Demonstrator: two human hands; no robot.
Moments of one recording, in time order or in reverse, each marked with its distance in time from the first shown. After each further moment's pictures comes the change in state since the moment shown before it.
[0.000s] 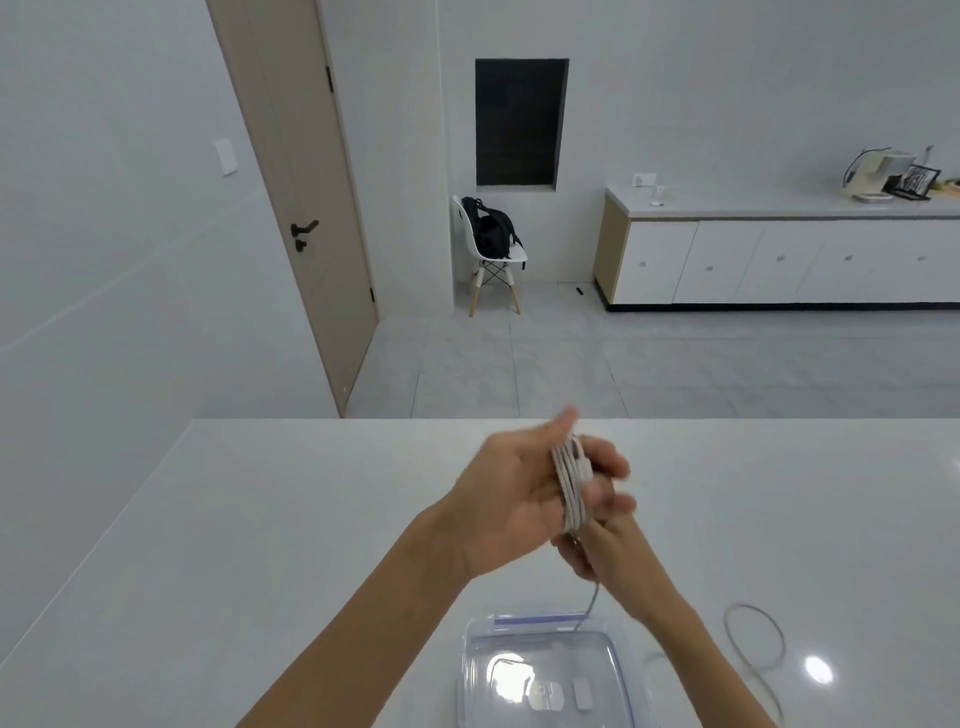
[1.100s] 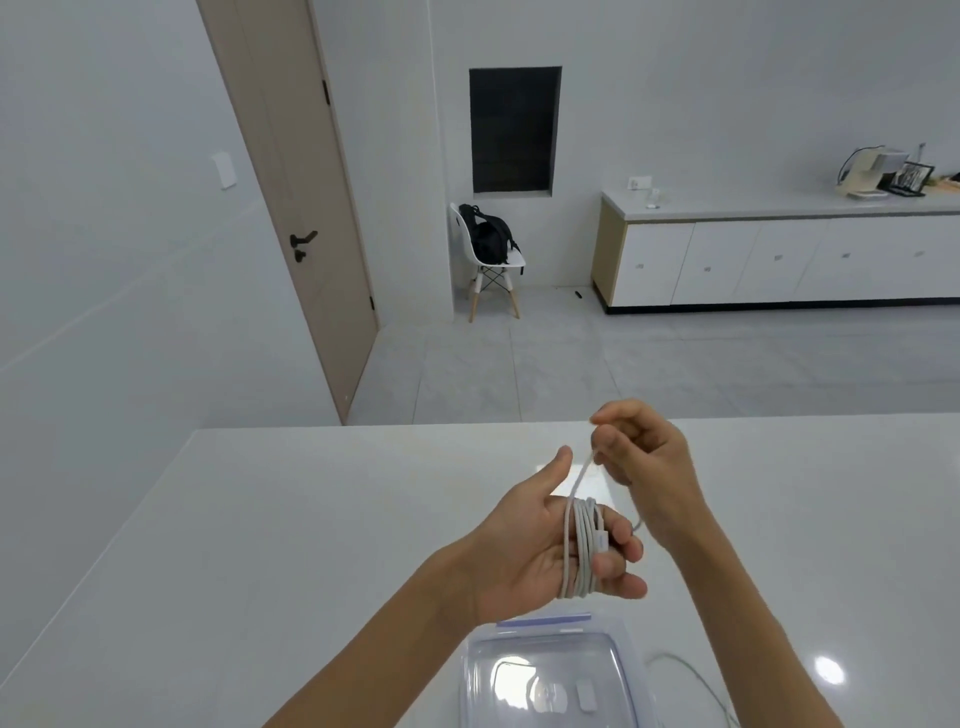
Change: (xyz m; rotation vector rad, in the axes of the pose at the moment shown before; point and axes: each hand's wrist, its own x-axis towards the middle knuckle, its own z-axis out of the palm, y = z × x) left_hand 0.003 -0.037 -0.003 0.064 0.014 -0.250; right_hand 0.031 -0.034 -0.040 0.233 0.162 -0.251
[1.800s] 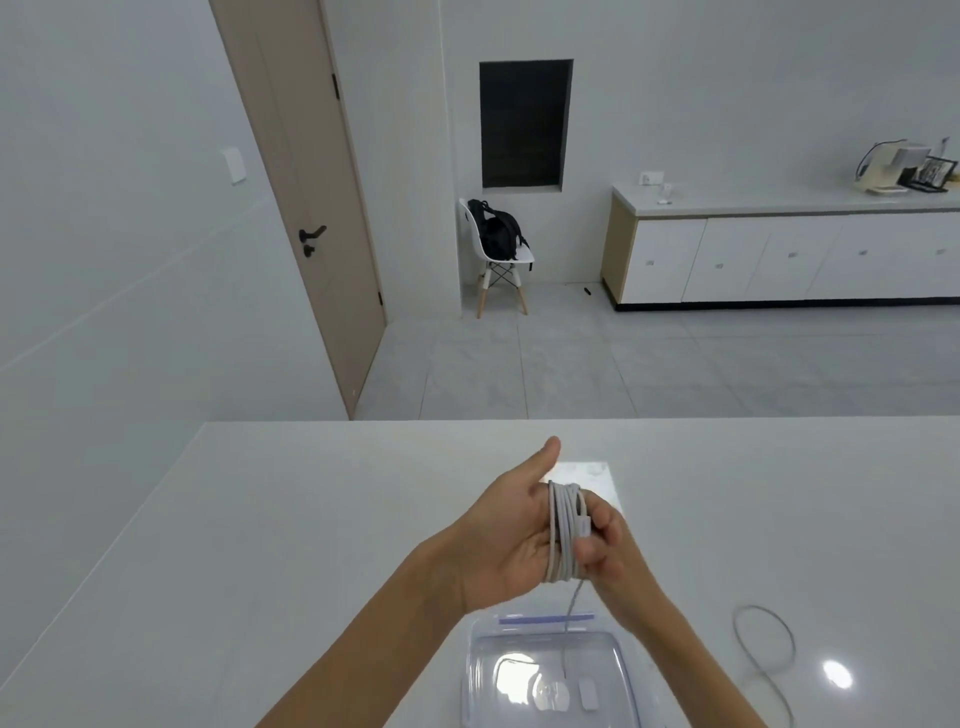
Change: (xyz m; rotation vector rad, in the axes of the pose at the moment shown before) left_hand -0.006 0.006 -0.007 0.001 0.086 0.050; right_hand -0.048 0.039 0.029 -0.062 -0.131 0.278
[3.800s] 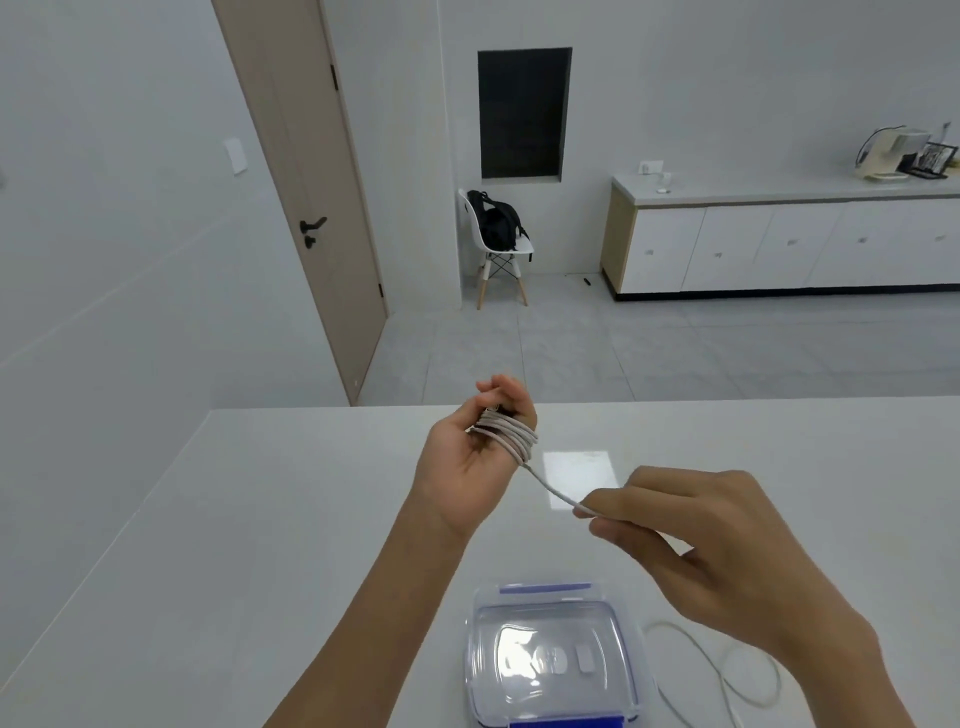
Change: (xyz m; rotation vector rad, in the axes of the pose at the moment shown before) left_hand -0.027 0.023 0.008 -1.247 0.003 0.344; right_hand -0.075 -0.101 -0.025 -1.082 -0.055 -0.653
